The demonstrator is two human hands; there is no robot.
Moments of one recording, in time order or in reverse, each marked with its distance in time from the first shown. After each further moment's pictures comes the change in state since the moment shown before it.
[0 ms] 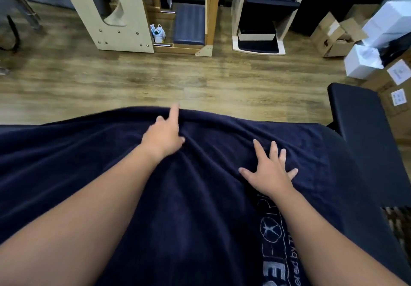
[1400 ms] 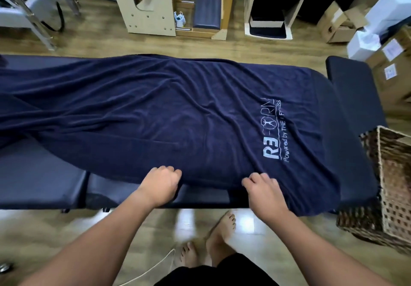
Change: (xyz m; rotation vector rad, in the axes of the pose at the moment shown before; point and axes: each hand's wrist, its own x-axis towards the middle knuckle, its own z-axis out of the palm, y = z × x) left_hand -0.394 -0.146 0.136 0.411 -0.071 0.298; right_hand -0.340 0.070 0.161 -0.379 0.189 -0.489
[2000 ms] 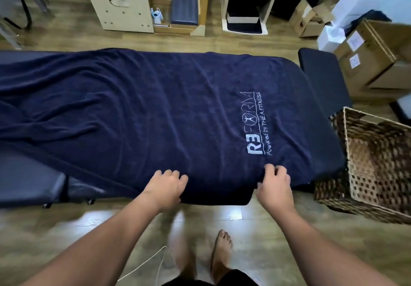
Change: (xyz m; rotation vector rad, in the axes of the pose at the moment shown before) left_hand -0.034 0.064 0.023 0.217 -0.103 0.188; right_hand -0.070 0.033 0.018 0.291 -0.004 0.605
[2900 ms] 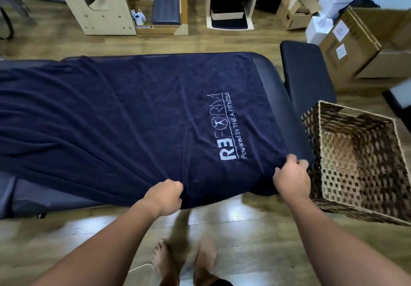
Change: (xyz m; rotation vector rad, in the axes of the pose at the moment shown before) left_hand 0.076 0.109 -0.035 -0.410 -0.217 -0.119; right_hand 0.085 0.138 -0.055 0.105 0.082 0.259
